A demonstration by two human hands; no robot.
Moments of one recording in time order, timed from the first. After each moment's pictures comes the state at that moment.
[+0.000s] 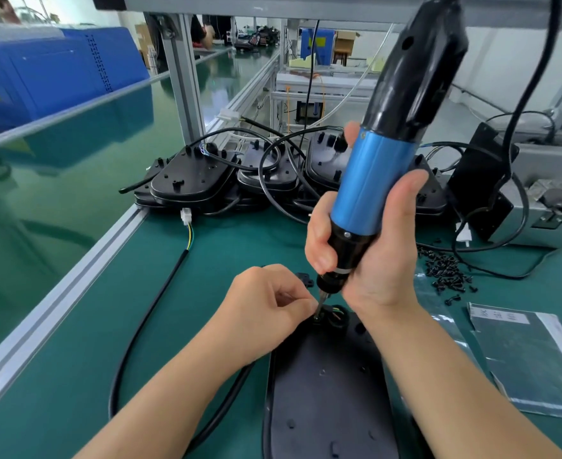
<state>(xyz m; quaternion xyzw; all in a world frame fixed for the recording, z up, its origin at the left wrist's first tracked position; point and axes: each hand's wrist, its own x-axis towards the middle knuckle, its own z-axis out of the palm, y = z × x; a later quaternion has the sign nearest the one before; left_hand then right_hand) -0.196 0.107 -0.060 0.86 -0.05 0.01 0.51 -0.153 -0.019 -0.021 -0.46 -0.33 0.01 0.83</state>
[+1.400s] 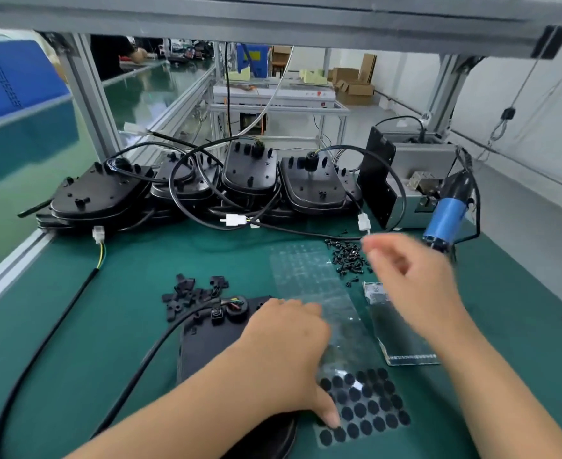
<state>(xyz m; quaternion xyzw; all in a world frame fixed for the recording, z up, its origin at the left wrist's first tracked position) -0.217 -0.017 -0.034 0.93 -0.34 -0.12 -0.04 -0.196 -0.194 -0.040 -0.90 -0.03 -0.20 0.39</state>
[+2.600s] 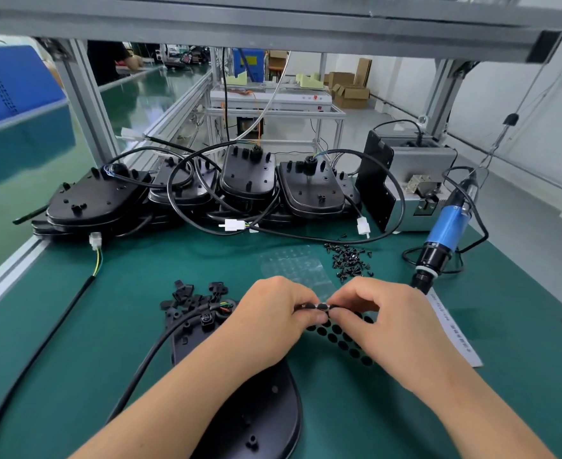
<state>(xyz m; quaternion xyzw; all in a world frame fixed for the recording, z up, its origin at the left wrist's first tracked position) -0.185 0.002 -0.050 0.91 -0.22 -0.05 0.35 -0.228 -0.165 -0.044 -0.93 -0.06 -0.12 0.34</state>
